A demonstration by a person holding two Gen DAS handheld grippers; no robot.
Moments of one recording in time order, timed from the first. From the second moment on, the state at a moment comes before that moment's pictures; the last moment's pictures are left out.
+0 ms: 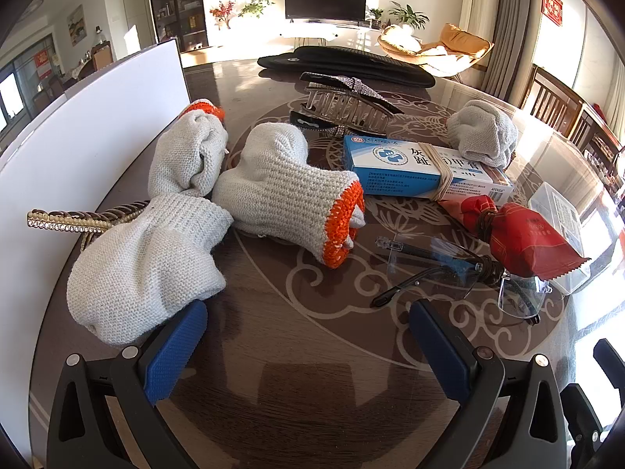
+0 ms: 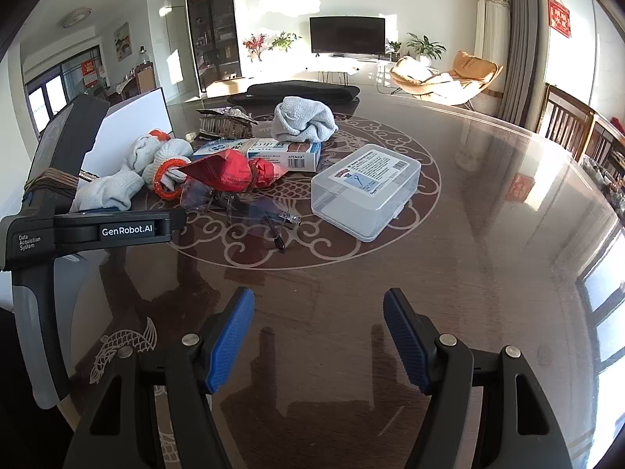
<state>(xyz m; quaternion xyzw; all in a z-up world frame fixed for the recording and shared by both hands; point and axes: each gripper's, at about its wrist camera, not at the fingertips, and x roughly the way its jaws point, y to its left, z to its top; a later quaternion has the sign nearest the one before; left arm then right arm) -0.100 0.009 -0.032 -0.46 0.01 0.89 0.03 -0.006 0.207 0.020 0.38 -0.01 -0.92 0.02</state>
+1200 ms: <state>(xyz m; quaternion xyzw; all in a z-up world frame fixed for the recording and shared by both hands) -0.101 0.009 -0.033 -0.46 0.01 0.89 0.03 -0.006 0.207 0.020 0.39 0.00 -0.92 0.02</state>
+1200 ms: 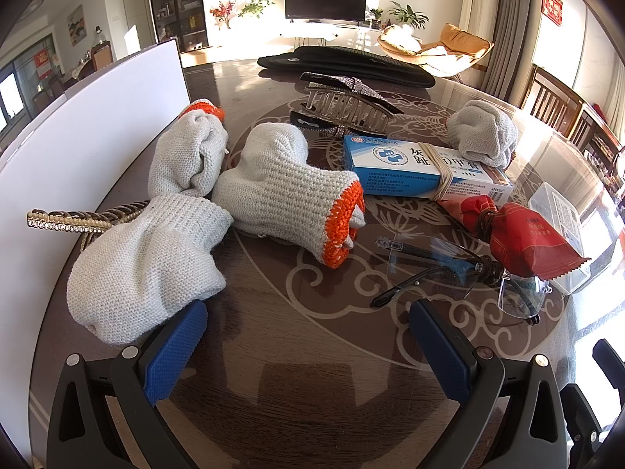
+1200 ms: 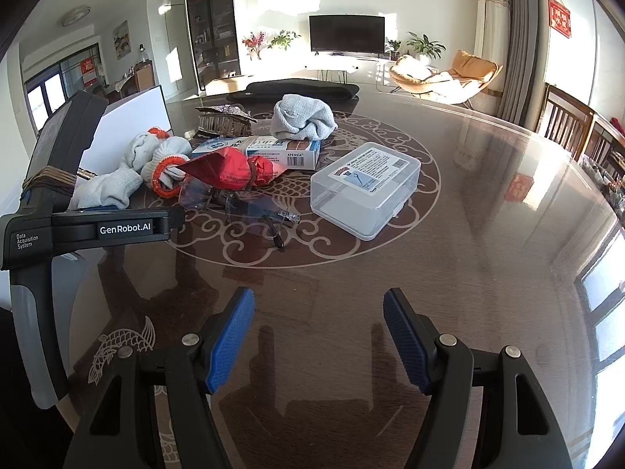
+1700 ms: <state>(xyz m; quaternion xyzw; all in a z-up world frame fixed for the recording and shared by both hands) -0.101 0.009 -0.033 -0.46 0.01 0.89 0.03 -0.007 0.206 0.020 0.39 0.00 -0.92 0.03</state>
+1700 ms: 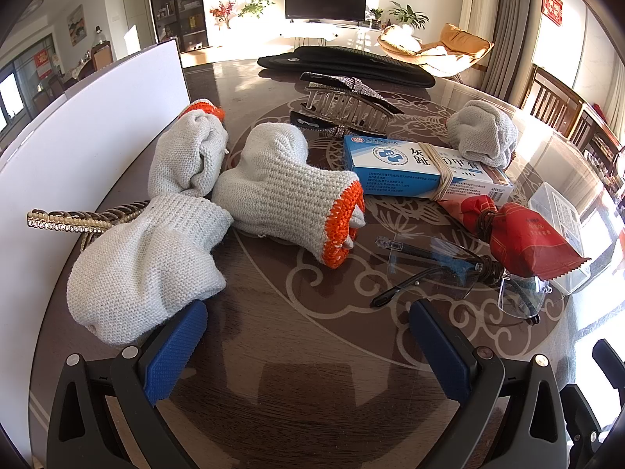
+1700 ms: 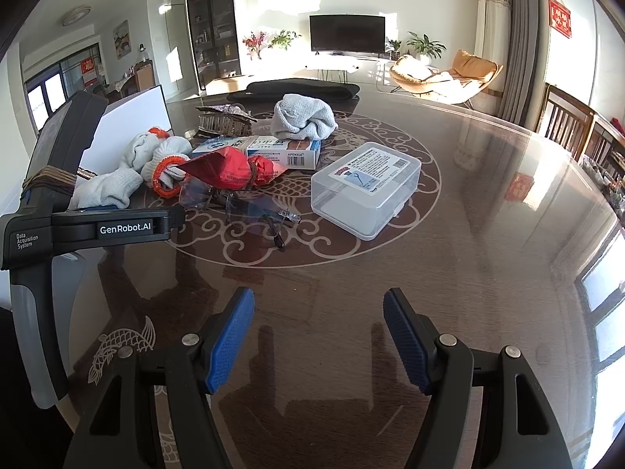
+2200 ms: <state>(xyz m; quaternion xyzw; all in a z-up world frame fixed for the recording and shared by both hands) -0.101 0.009 -0.033 -0.46 0.01 0.89 0.03 -0.006 0.206 0.020 0.38 -0.01 -0.92 0.03</state>
